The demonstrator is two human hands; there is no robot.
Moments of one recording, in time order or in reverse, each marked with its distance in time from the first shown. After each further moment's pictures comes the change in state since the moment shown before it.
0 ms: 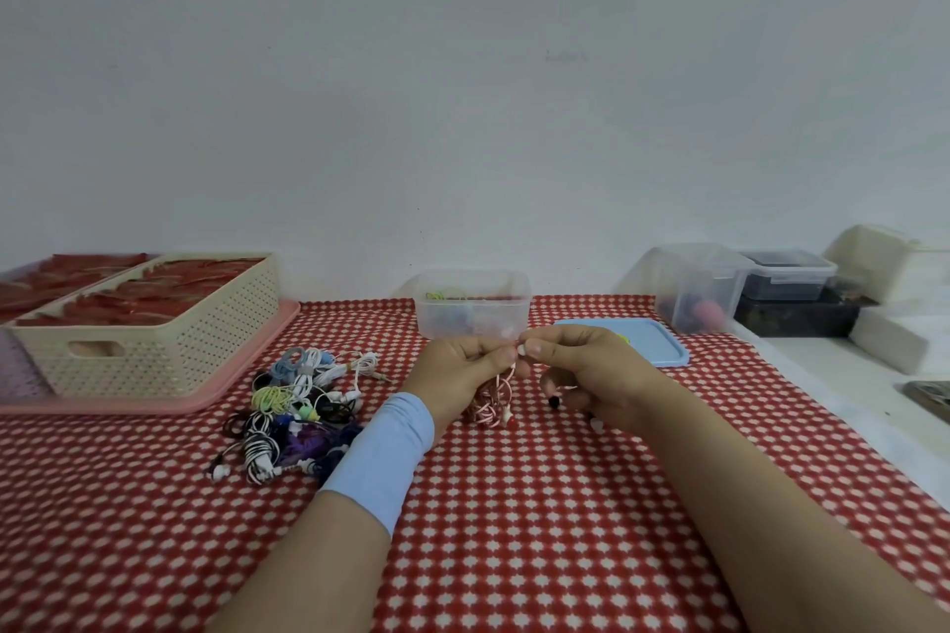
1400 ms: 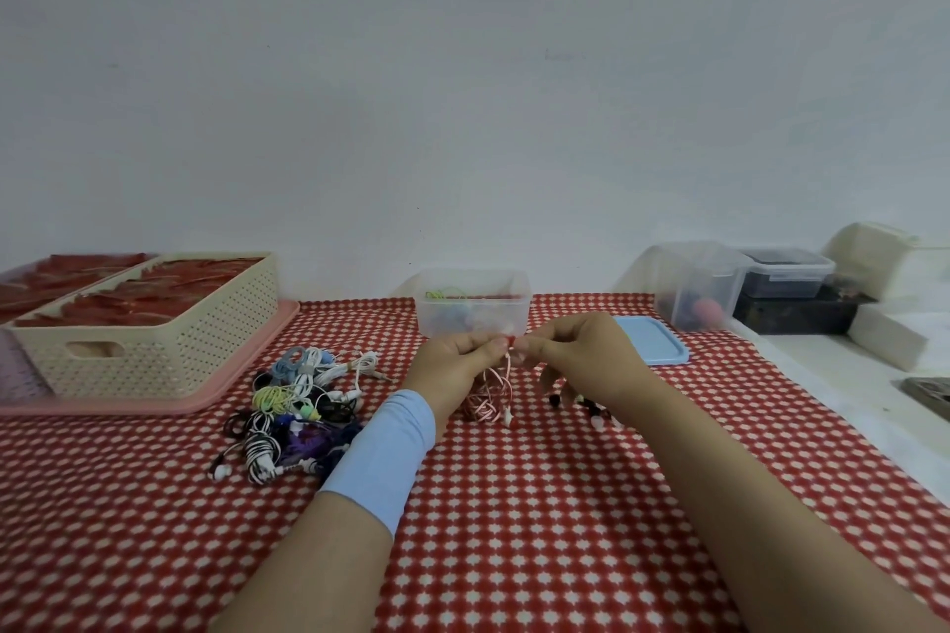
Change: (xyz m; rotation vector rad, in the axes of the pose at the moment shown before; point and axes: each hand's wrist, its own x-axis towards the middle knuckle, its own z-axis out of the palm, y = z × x) left_hand 0.005 -0.003 -0.001 -0.052 0.092 -0.123; right_hand 0.001 -0.004 0.009 -0.399 0.206 -0.228
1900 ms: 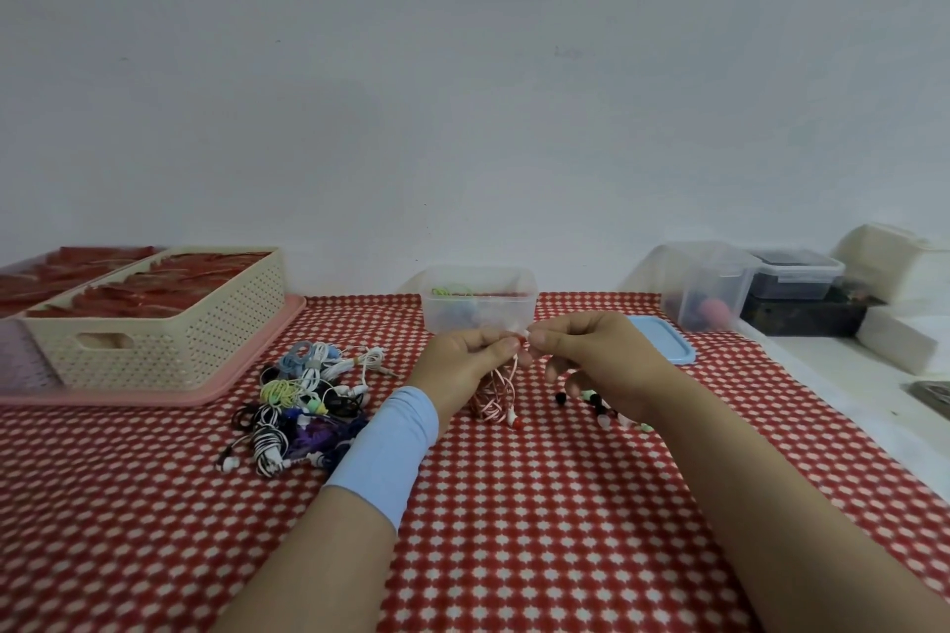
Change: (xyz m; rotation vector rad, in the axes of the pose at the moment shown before) left_hand -0.005 0.004 -0.003 0.044 -0.059 0.066; right_hand 0.000 0.001 -0.008 0.258 -0.140 0.113
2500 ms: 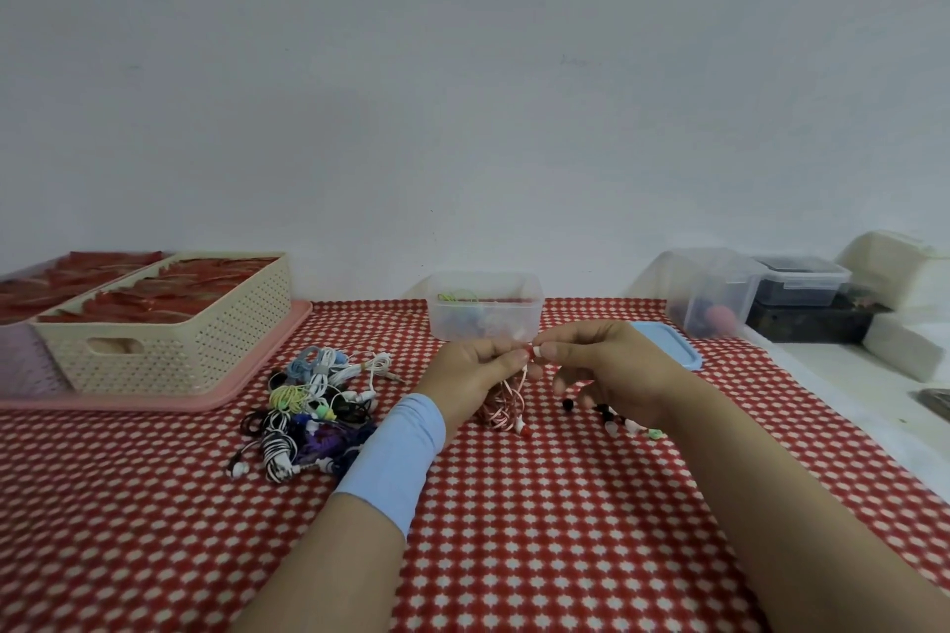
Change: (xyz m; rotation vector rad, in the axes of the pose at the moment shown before) left_hand -0.002 0.000 -0.001 -0.006 -0.070 -0.006; right_hand 0.000 -0.003 -0.004 0.087 -0.085 0.071
